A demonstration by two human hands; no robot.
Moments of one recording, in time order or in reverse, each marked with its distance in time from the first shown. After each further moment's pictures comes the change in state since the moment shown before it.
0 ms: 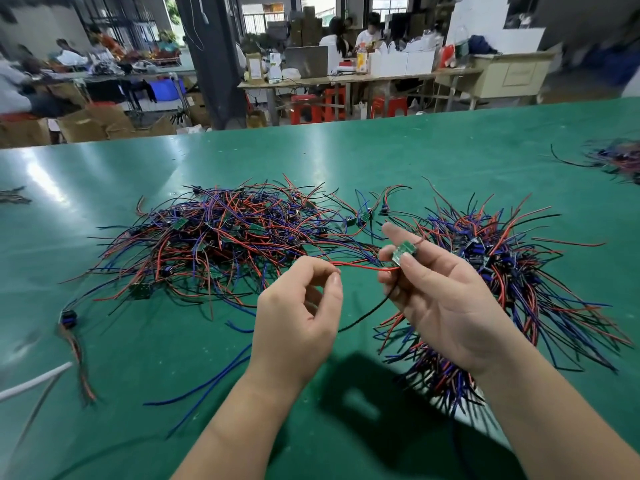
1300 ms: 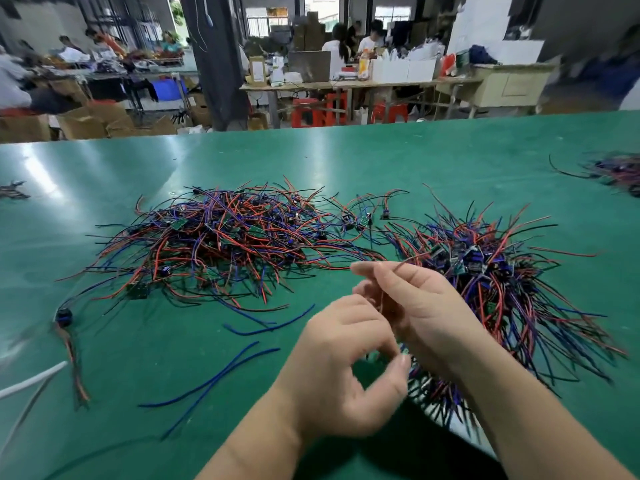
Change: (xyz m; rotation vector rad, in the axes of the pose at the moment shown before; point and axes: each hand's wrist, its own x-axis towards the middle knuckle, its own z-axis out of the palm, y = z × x) left_hand -0.015 0.024 0.006 -0.099 -0.362 0.430; right_hand 0.006 0.014 0.003 -0.188 -0.034 0.089
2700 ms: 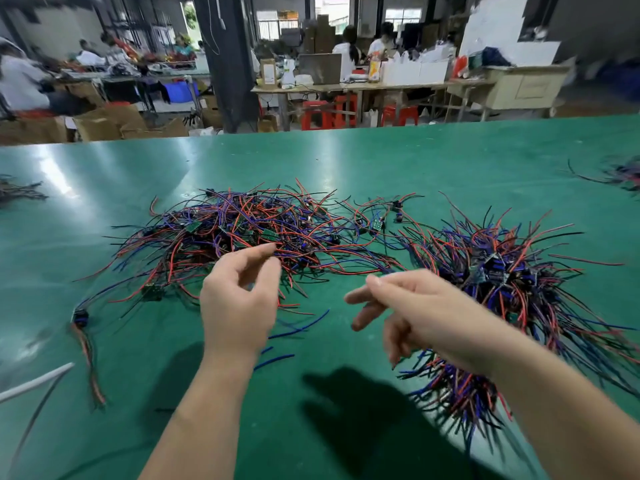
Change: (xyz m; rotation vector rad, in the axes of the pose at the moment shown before) left_hand 0.000 -0.060 -0.065 0.058 0.676 -0.685; right_hand 0.009 -0.018 0.011 -0.623 -0.152 0.185
